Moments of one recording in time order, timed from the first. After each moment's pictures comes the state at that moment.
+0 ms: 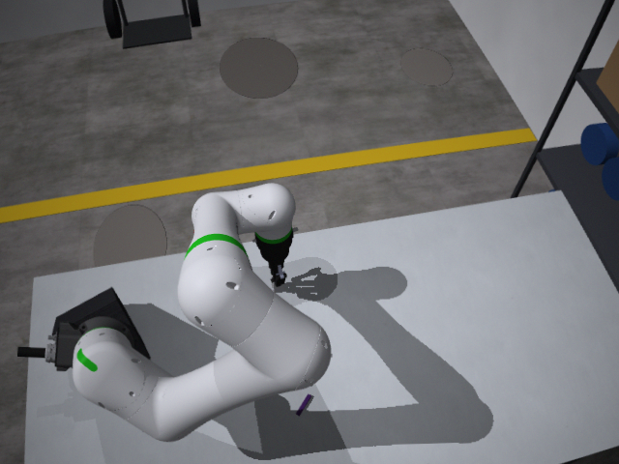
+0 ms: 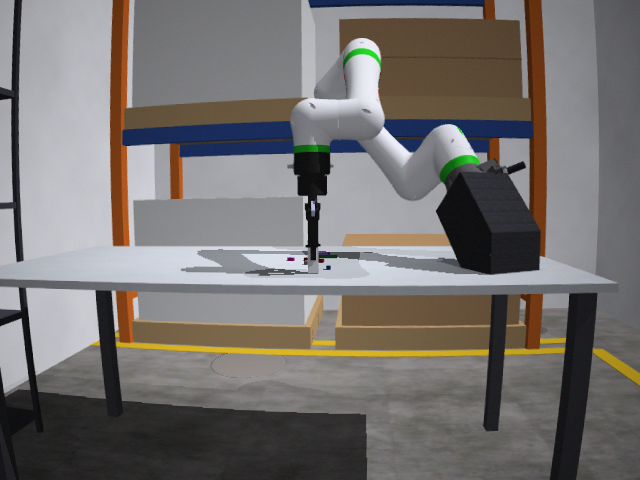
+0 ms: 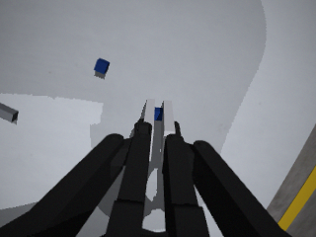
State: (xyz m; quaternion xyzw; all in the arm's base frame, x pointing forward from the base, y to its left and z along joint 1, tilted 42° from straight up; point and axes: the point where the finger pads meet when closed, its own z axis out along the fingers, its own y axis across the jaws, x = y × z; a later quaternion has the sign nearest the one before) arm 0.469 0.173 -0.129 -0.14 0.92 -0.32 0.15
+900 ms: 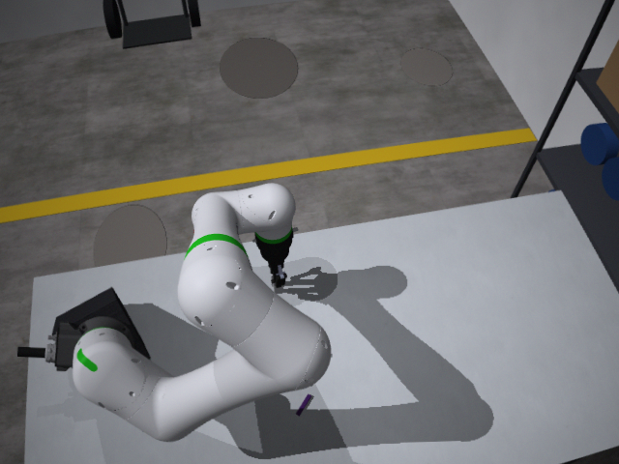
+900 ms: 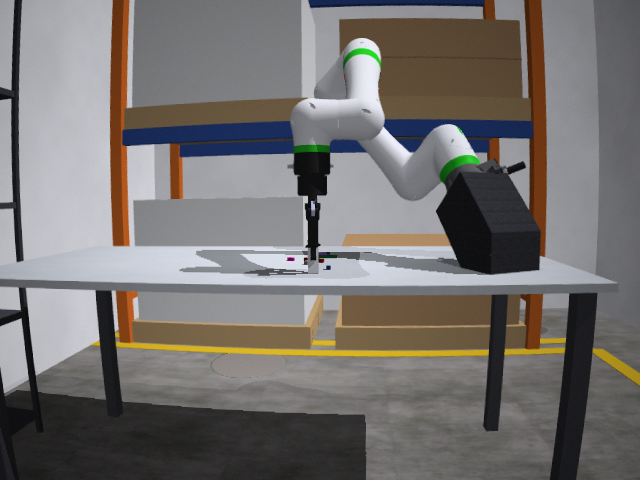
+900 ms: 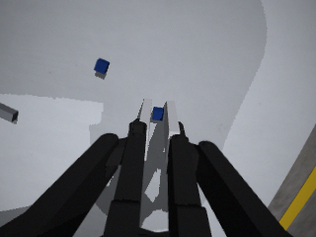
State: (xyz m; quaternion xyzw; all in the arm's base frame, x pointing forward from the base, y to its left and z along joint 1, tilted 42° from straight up) arm 0.469 0.173 -0.129 -0.14 0.92 -0.32 0.15
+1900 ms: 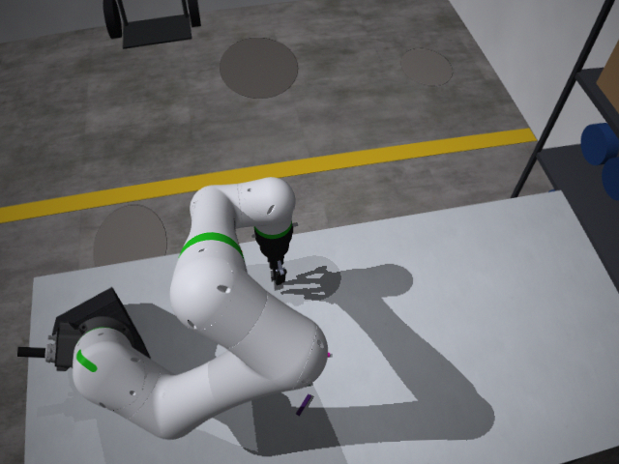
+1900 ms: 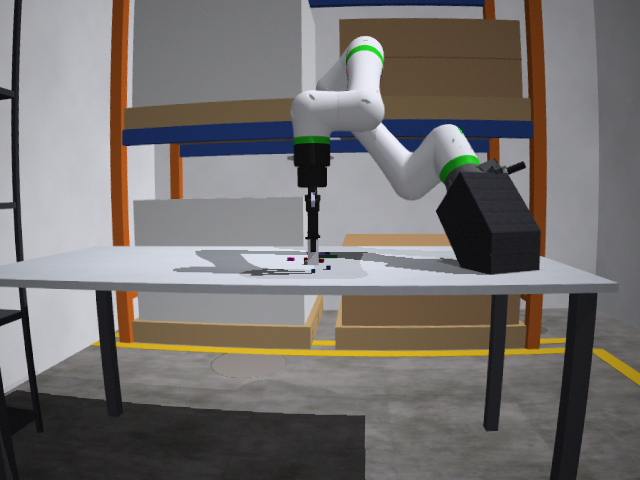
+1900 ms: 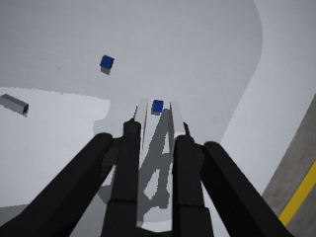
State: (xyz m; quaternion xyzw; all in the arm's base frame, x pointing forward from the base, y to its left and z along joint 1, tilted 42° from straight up) arm 0.461 0.185 -0.113 -0.14 0.92 -0.32 0.15
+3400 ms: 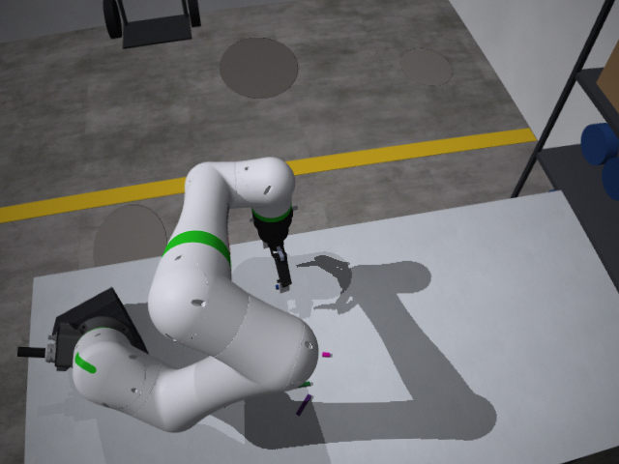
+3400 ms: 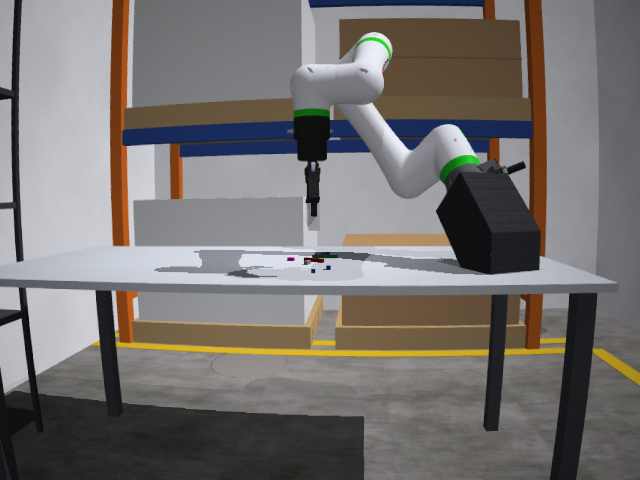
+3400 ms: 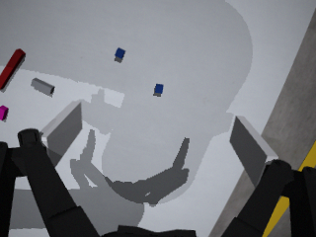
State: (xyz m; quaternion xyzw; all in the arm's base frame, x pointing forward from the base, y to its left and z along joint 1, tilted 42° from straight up) arm 0.436 0.222 -0.062 -0.15 0.92 -0.32 0.15
